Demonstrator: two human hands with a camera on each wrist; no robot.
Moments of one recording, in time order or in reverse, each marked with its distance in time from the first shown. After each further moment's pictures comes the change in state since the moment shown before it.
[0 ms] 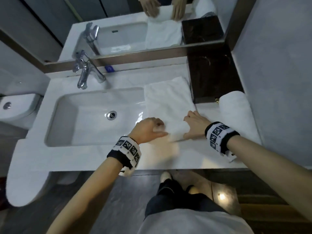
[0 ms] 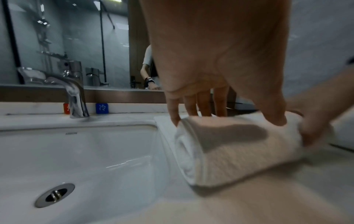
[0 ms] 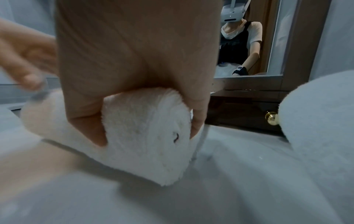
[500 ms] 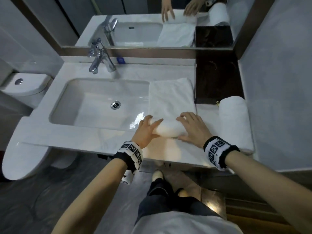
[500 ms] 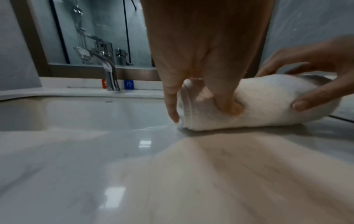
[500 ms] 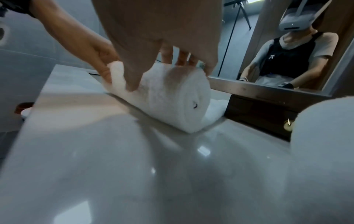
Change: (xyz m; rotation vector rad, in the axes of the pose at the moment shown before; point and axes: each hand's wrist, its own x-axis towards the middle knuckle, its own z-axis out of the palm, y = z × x) left_hand -0.041 0.006 0.058 -0.039 0.127 -0.152; right_hand -0.039 -0.006 0.030 -0.146 0.424 -0.297
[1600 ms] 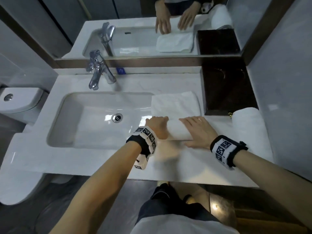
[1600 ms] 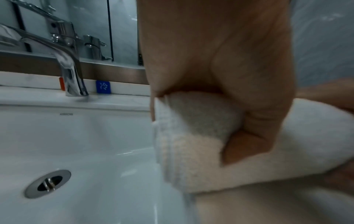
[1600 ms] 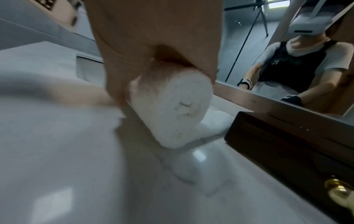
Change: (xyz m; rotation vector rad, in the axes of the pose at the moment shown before) left_hand 0.096 0.002 -0.066 0.254 -0.283 -0.014; right_hand 0.069 0.004 -0.008 -0.133 -0.176 0.036
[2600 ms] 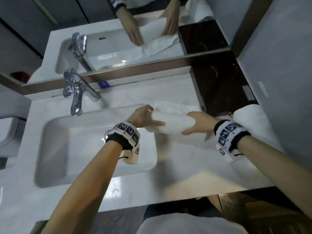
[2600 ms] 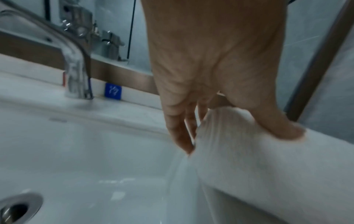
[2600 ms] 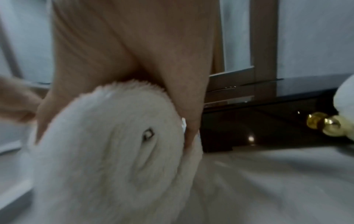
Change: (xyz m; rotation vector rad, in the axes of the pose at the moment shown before) left_hand 0.084 -0.074 -0.053 -0.406 0.003 0.013; right_hand 0.059 0.033 -0.036 0.581 -0.206 0.424
